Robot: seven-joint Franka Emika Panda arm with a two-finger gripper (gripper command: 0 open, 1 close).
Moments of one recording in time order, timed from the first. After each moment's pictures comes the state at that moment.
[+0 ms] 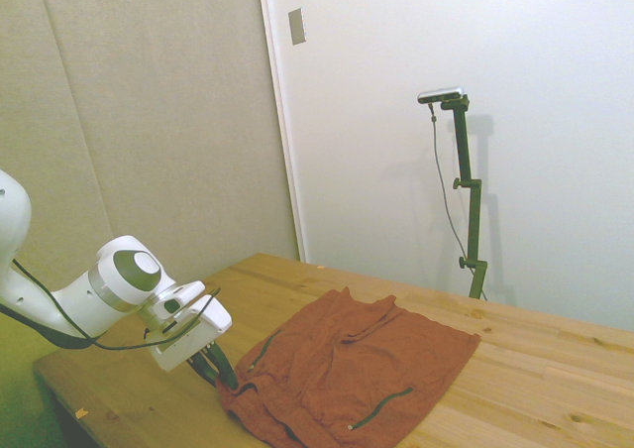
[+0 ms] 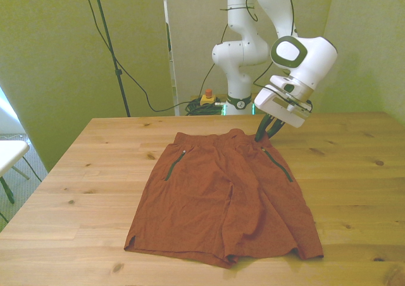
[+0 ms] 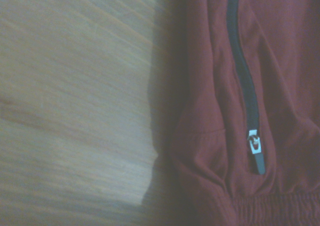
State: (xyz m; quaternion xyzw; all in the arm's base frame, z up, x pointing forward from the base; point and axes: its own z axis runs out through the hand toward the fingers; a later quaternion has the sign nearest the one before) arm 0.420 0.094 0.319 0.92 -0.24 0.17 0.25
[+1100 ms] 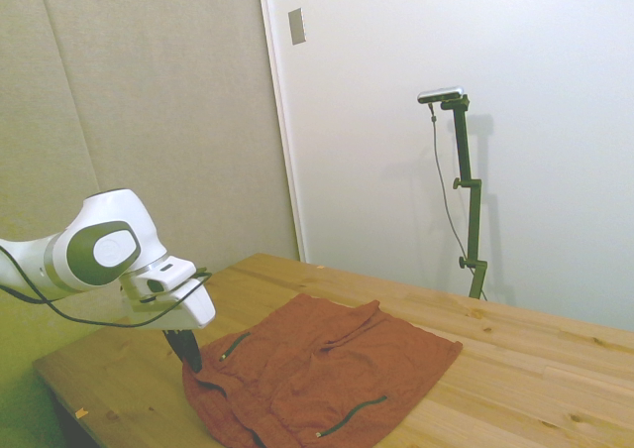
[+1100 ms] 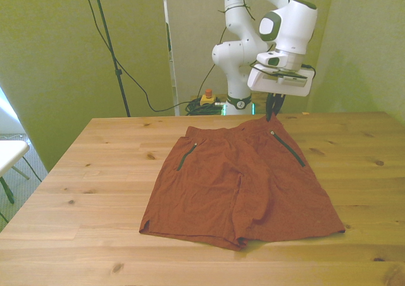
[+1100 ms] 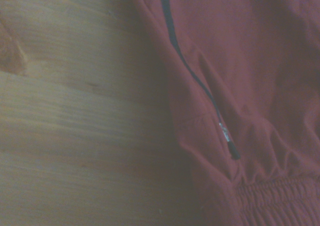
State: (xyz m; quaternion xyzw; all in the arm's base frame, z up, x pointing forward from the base) arm 0.389 0.062 0.413 0.94 -0.33 0.10 0.06
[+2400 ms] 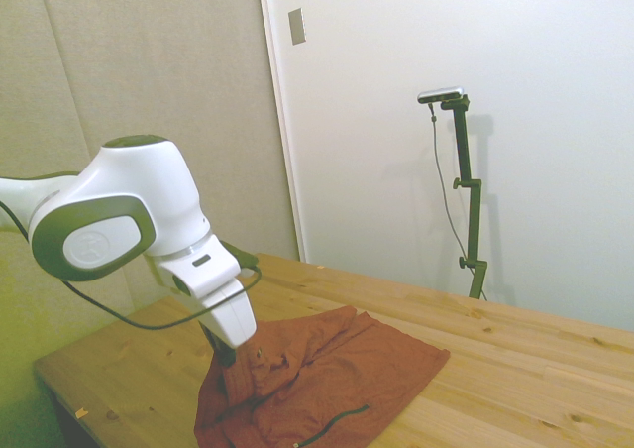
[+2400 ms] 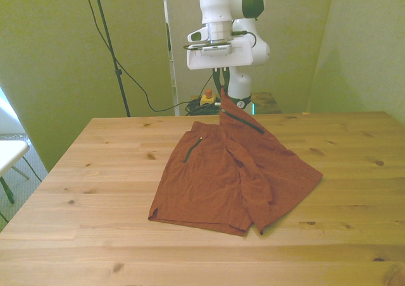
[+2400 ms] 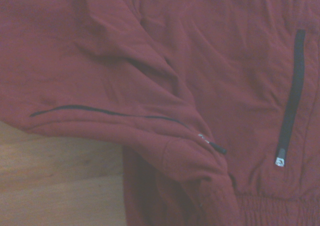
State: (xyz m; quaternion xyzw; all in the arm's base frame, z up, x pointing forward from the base) arm 0.337 -0.129 0.470 0.87 -0.48 0.08 -0.07
